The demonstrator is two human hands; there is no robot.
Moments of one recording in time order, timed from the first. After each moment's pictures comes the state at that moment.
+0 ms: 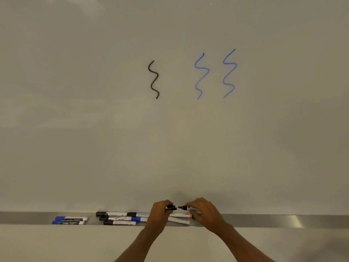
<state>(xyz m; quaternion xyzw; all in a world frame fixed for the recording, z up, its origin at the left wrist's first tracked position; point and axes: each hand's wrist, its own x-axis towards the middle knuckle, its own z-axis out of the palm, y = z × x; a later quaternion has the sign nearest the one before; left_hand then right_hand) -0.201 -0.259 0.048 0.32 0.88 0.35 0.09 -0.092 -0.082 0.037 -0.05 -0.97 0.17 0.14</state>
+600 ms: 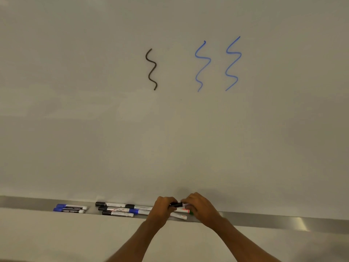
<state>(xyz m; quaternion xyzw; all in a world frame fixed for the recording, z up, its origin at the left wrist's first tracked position) -0.193 -0.243 0.042 0.36 0.87 0.32 0.09 -0.104 -0.074 0.035 0.01 -0.98 0.19 0.10</state>
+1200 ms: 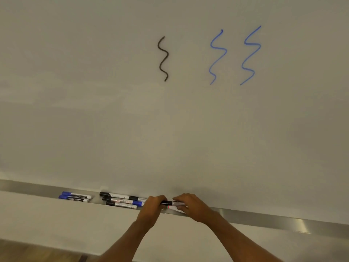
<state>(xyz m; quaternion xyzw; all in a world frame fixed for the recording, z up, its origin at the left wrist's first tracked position) -0.205 -0.290 0.020 0.34 0.89 0.31 0.05 -0.124 -0.110 0.041 0.02 -0.97 0.25 0.00</state>
